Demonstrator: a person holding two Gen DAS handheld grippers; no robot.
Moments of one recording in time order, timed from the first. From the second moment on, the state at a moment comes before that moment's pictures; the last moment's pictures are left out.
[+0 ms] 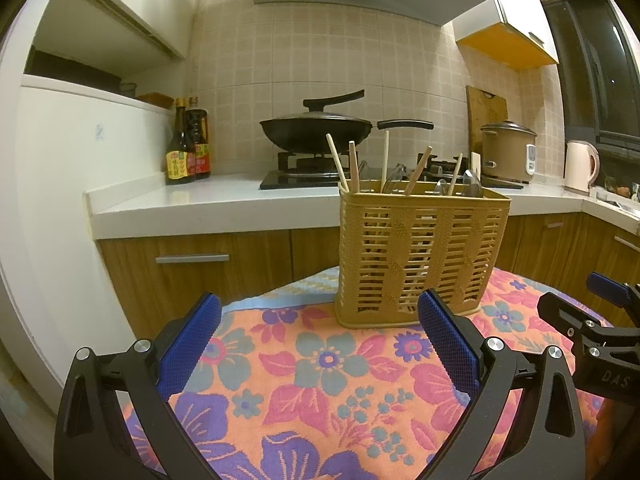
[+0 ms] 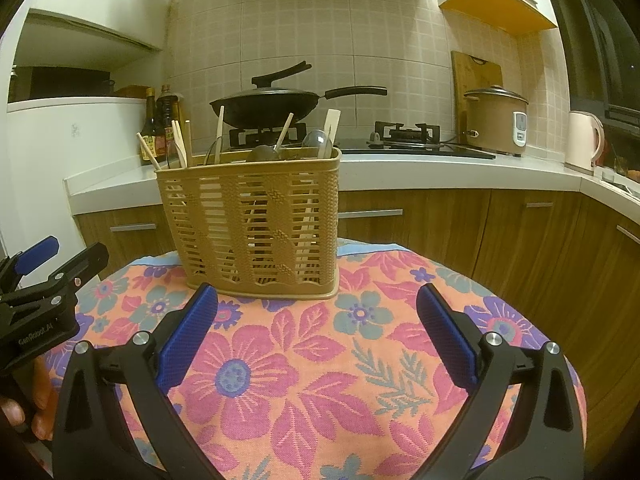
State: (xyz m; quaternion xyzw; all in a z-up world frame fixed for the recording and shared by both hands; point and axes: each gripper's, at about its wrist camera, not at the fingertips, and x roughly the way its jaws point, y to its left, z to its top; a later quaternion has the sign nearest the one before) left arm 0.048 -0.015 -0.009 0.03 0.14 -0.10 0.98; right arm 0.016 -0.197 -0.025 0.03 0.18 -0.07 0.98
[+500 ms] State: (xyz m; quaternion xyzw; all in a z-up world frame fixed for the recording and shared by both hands) left arm 0.040 -0.014 -0.004 0.04 0.11 -0.09 0.99; right arm 0.016 -0.197 -0.025 0.03 0.18 -0.07 0.98
